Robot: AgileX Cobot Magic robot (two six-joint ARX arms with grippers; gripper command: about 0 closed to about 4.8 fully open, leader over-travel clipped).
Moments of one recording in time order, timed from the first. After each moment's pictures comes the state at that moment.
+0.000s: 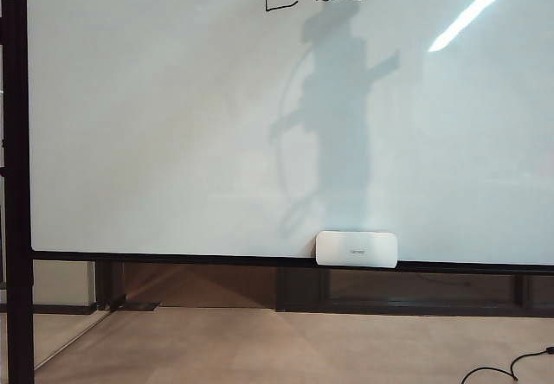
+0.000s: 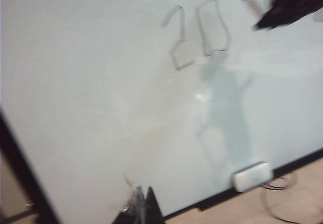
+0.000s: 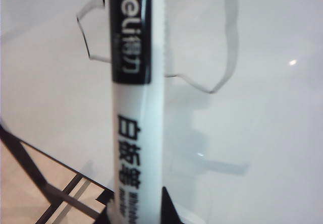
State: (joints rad) left arm -0.08 0.19 0.97 -0.58 0.29 0.26; right arm 0.34 1.71 2.22 -0.79 -0.04 -0.05
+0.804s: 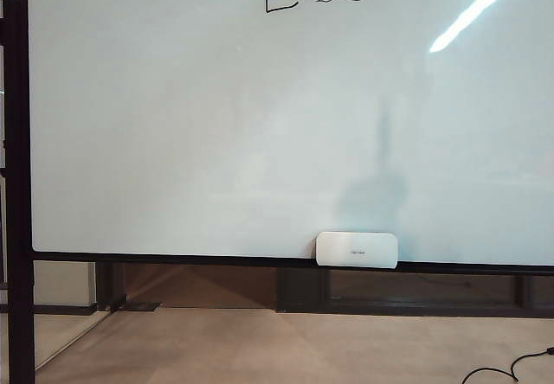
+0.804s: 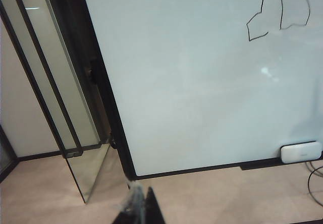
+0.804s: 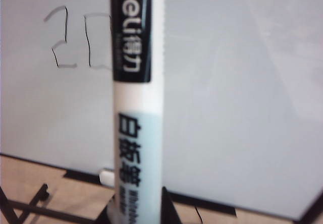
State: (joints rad) left arm -0.08 0.13 1.38 -1.14 0.00 0.22; right arm 0.34 1.04 2.22 -1.30 0.21 -0.02
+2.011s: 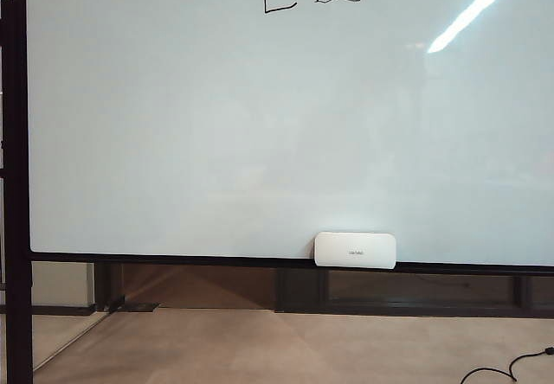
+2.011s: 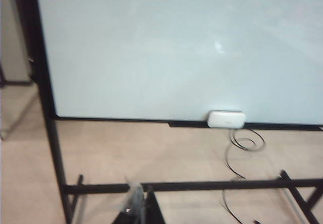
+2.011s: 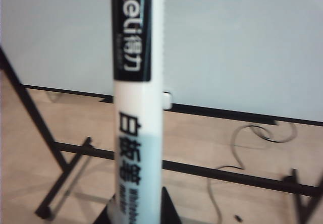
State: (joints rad) left arm 0.28 0.00 1.18 -1.26 0.46 -0.02; right arm 0.23 0.14 1.28 -1.32 -0.02 0.08
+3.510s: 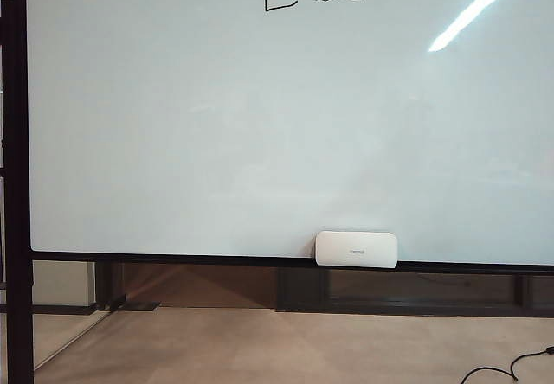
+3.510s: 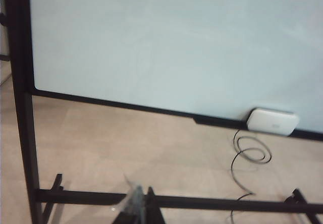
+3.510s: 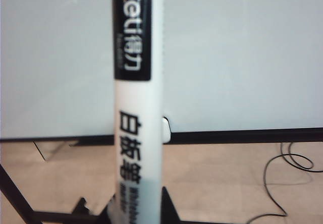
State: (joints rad) left arm 0.21 0.01 0.11 -0.15 0.40 -0.15; right arm 0.03 0.03 0.06 -0.02 -0.15 0.22
